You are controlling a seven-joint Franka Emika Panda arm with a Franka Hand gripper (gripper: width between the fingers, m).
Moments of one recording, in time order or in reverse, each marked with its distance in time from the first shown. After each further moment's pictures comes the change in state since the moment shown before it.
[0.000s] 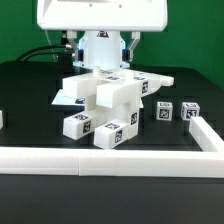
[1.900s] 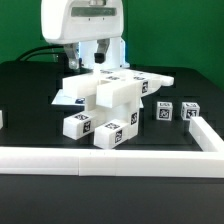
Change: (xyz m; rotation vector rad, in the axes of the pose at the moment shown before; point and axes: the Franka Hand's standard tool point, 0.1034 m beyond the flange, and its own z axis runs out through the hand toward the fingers) arm -0.082 0.008 0.016 0.036 -0.076 -0.770
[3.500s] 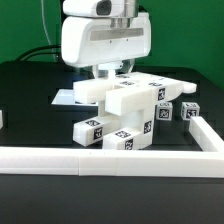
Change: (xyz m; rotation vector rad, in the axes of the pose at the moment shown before) arm 0.042 -0.008 0.032 0.008 -0.018 0.166
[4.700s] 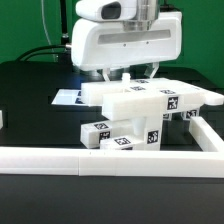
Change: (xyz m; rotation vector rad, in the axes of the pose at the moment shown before) arm 0.046 0.005 -0.004 0.029 -0.031 0.304
